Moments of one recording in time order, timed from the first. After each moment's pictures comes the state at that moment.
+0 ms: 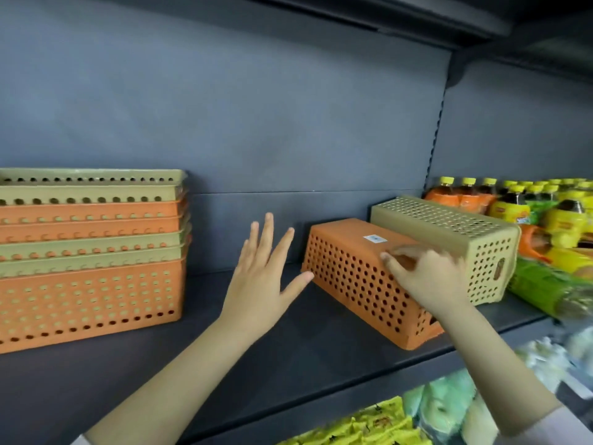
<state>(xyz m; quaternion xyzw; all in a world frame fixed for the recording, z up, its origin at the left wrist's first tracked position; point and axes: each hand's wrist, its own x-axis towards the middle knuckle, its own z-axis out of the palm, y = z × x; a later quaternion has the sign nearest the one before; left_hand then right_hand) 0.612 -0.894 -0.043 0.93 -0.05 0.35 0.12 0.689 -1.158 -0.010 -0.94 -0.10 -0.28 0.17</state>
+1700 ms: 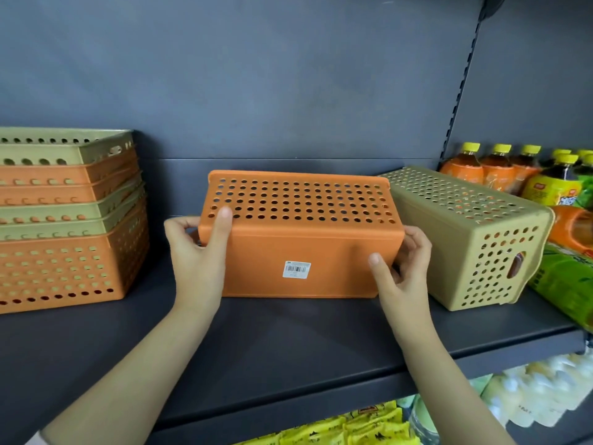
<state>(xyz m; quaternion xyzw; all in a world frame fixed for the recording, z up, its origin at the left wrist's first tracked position) 0.653 -0.934 -0.050 0.63 0.12 0.50 0.59 0.734 -1.173 -0.077 -0.65 -0.29 -0.19 0.67</state>
